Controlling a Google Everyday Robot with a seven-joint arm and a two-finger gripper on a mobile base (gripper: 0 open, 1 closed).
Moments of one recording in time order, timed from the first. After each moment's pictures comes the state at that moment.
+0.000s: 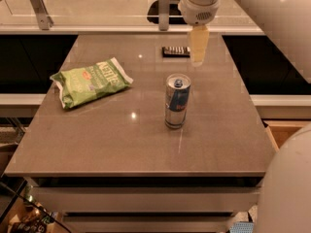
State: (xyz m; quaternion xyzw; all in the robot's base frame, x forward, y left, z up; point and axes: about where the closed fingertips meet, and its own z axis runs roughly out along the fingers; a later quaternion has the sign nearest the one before) arm 0.693 -0.109 0.936 -0.74 0.64 -0.16 0.16
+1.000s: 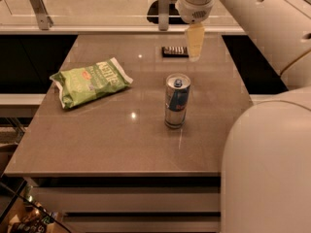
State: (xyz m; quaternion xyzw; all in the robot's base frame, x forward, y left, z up) arm 0.736 -0.107 0.923 -0.74 0.63 -0.16 0.16
